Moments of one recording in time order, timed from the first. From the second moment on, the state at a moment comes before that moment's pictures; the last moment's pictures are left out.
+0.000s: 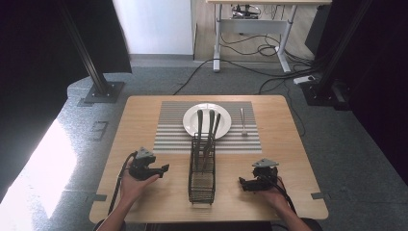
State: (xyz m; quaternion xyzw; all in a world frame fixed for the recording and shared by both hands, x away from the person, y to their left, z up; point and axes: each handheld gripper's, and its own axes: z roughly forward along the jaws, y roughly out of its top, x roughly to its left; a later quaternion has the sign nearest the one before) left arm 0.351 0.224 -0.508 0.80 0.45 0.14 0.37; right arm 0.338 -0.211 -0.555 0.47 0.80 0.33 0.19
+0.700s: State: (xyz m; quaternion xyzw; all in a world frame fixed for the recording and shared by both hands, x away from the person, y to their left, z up) left arm 0.347 0.232 -0.488 0.76 0.47 0.14 0.42; right arm 0.339 -0.213 -0.553 0.47 0.80 0.32 0.19
